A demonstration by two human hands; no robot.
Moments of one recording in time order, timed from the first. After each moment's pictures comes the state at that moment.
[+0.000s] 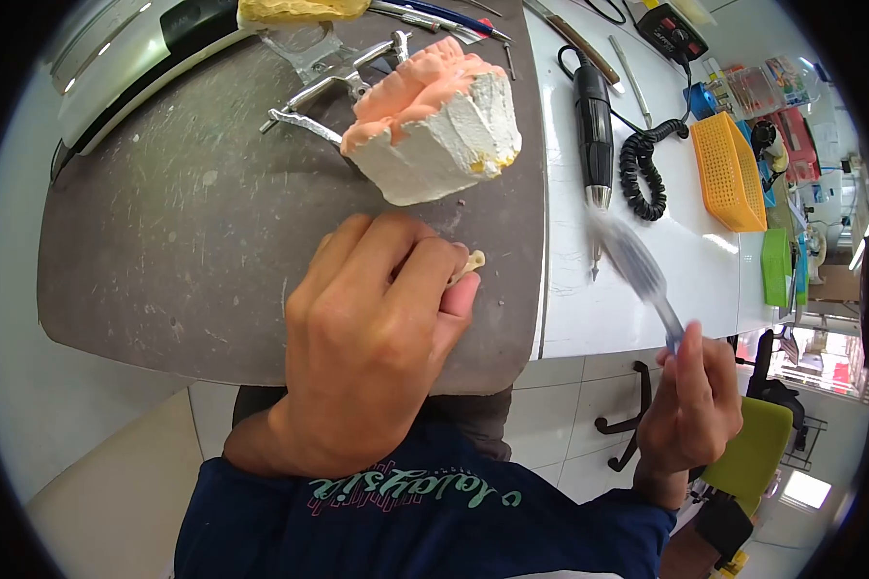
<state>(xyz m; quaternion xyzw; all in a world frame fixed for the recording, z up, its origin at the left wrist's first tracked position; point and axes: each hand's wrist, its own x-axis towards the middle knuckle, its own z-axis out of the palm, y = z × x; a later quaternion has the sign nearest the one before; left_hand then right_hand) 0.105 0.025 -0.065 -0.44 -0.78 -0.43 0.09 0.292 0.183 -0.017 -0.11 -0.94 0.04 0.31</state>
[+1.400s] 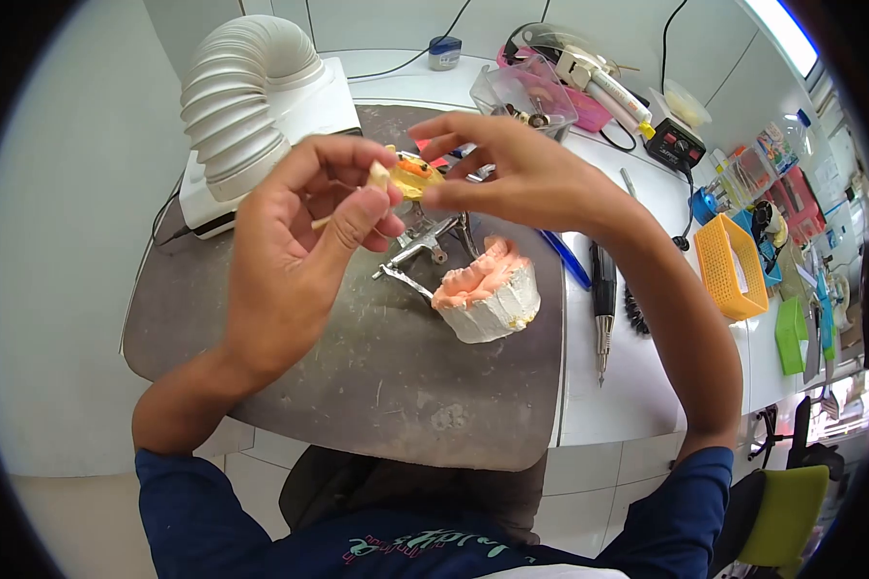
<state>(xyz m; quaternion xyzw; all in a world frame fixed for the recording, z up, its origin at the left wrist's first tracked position) -0.013 -0.004 0.002 -0.42 -0.62 -0.66 -0.07 0.024 0.226 0.012 0.11 -0.91 0.40 0.08</state>
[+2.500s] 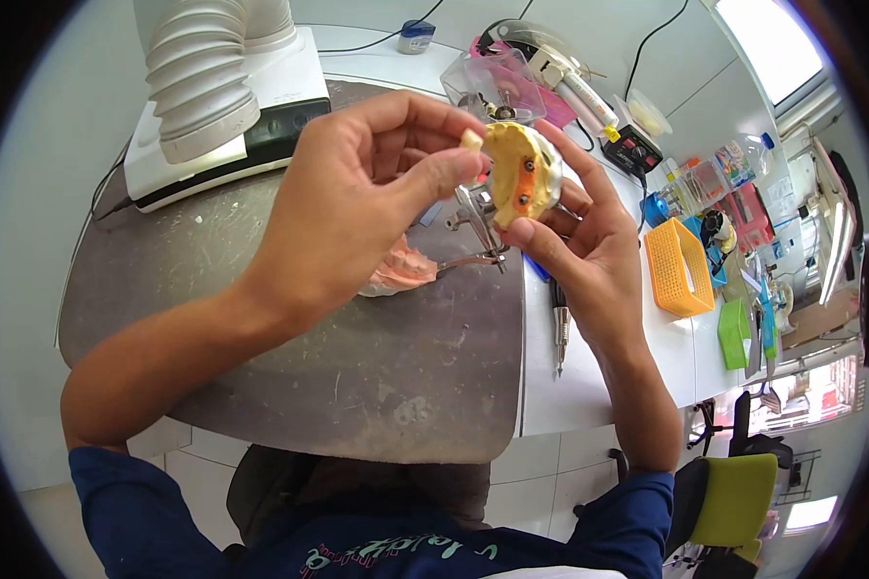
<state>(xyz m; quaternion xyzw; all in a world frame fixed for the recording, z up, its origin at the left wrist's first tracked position) -0.015 0.040 0.000 -0.42 -0.56 -0.69 -0.19 0.117 0.207 0.007 -0.04 -0.77 0.59 0.21</state>
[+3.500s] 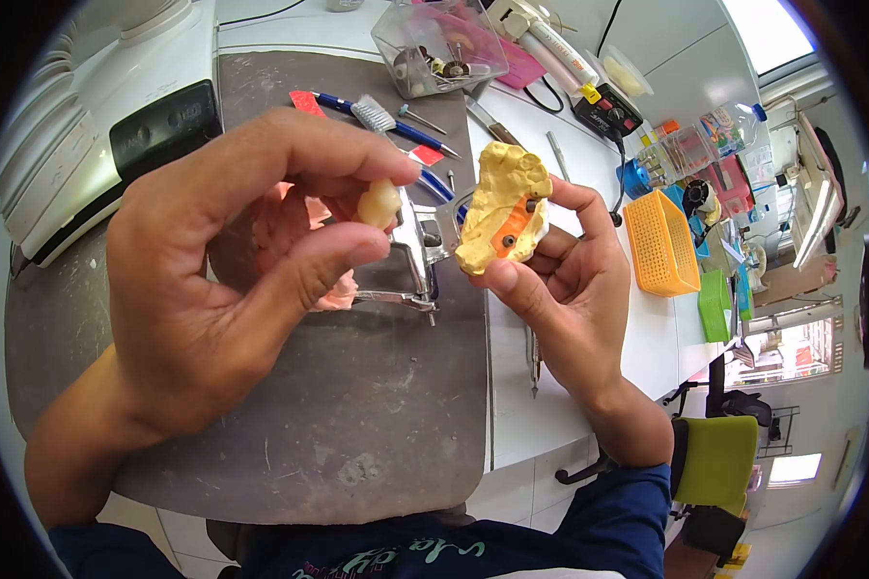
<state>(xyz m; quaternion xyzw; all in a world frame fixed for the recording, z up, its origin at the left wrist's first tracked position) -0.026 0.033 -0.019 -0.56 -0.56 -0.60 -0.11 0.137 0.216 -0.017 -0.14 -0.76 0.60 0.21</state>
